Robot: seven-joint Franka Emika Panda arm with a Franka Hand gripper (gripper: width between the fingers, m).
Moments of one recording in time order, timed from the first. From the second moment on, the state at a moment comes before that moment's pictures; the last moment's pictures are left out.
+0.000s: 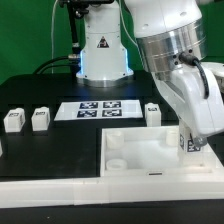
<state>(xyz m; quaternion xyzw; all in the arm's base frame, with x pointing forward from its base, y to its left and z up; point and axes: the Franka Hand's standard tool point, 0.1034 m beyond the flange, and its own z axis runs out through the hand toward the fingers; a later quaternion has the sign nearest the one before) 0.616 0.119 0.068 -0.73 0.67 0.07 0.11</state>
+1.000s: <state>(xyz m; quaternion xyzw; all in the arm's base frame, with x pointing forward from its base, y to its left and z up) 0.611 0.118 0.067 -0.98 0.16 0.01 0.08</state>
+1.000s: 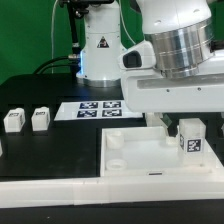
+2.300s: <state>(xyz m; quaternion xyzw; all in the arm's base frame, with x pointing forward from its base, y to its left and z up) 0.620 0.116 0.069 -0.73 0.67 0.05 0.11</state>
